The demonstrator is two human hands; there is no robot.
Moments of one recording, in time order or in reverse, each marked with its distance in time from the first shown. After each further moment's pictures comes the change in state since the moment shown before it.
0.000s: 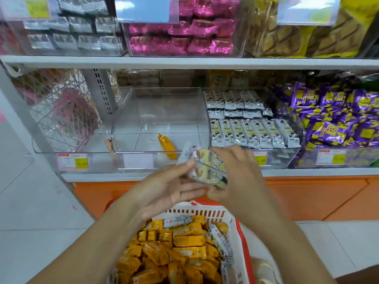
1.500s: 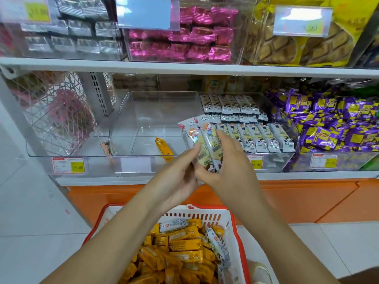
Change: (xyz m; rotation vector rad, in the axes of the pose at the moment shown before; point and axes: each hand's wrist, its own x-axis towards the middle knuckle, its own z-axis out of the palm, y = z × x) left_hand 0.019 0.007 0.035 -0.141 -0.036 0.203; right_hand 0.021 -0.013 0.006 0.250 0.209 0.064
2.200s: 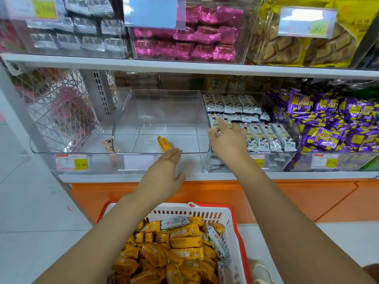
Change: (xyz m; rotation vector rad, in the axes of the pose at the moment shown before) left_hand 0.006 0.000 -0.065 1.841 0.315 0.150; right_hand 0.097 0.045 0.031 -0.408 -0.114 0.281
